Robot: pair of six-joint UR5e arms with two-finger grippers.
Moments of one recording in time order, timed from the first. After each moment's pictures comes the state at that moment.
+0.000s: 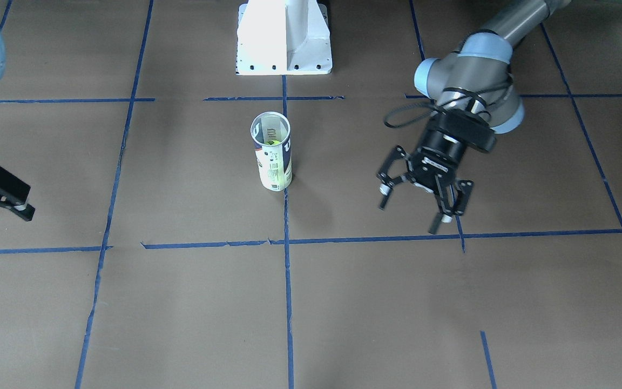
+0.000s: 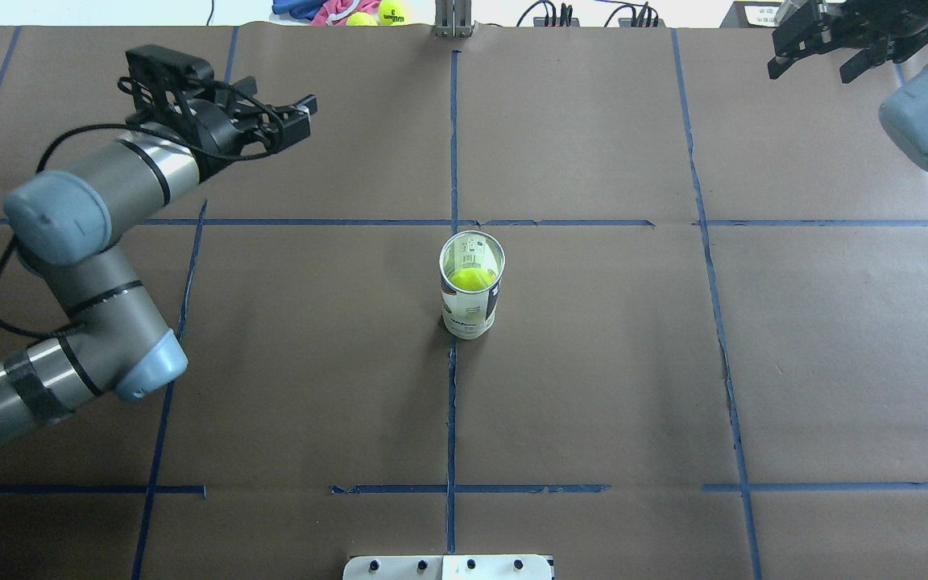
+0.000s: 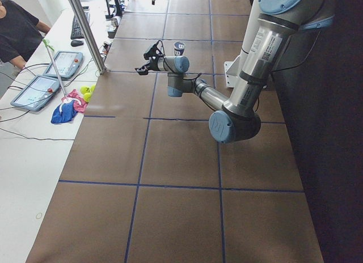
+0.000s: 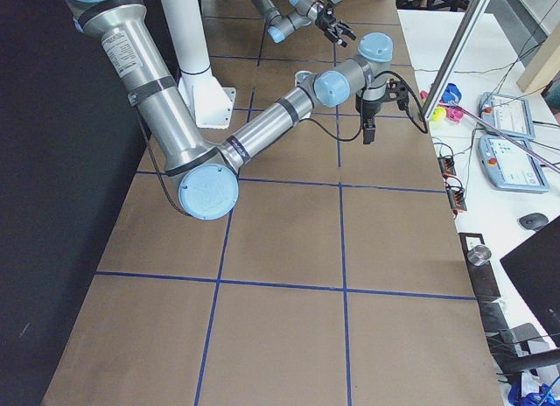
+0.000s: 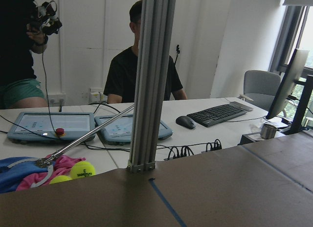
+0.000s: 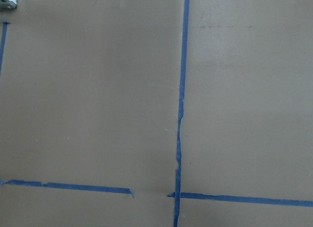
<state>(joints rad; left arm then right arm) -0.77 -2.00 -1.53 -2.70 -1.40 -0.86 1.24 -1.09 1.71 -1.63 2.29 0.59</state>
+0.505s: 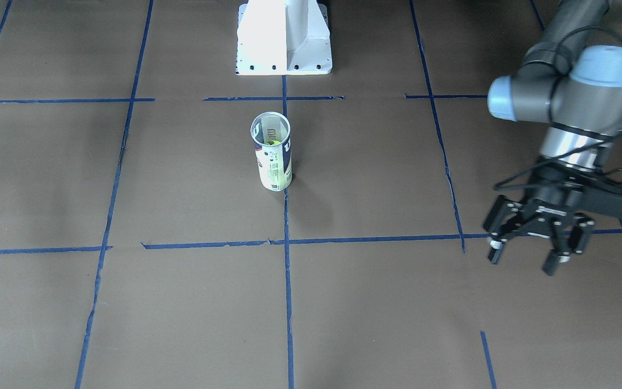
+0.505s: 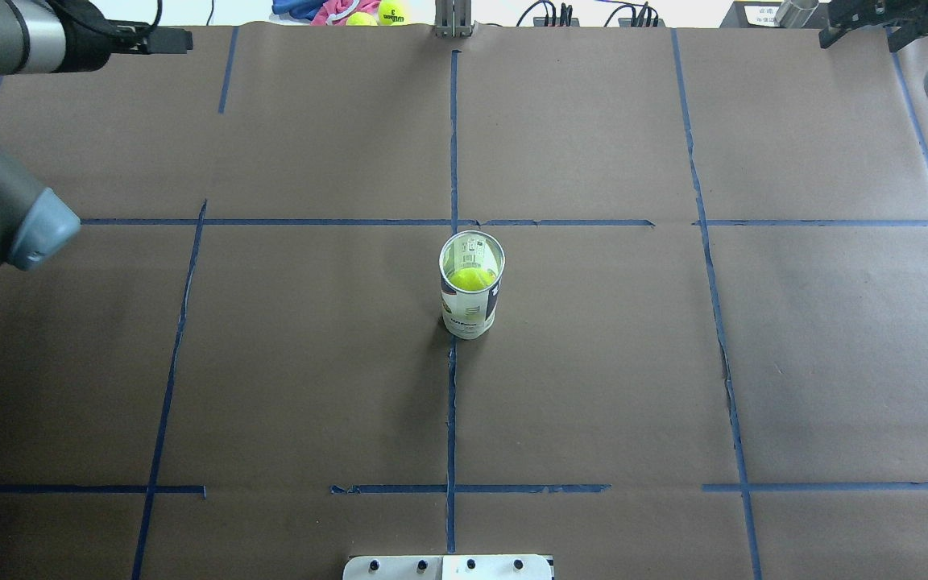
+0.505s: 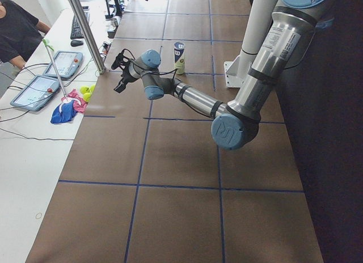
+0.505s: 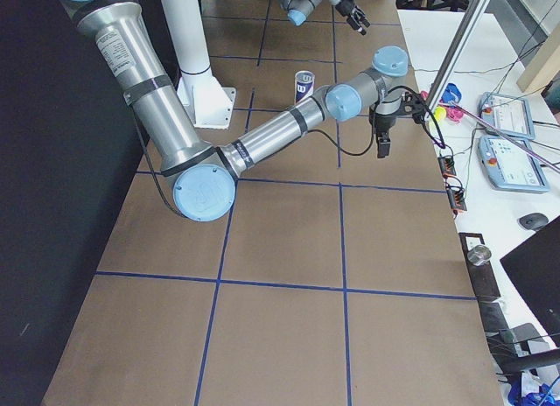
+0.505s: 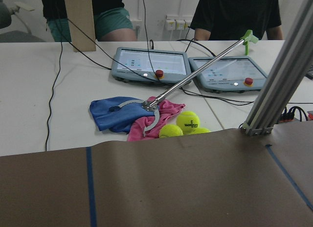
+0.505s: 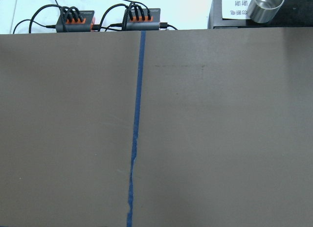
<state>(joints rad) -1.08 -1.99 -1.51 -2.38 -1.85 -0.83 1.34 -1.11 1.53 -1.44 2.30 0.51</state>
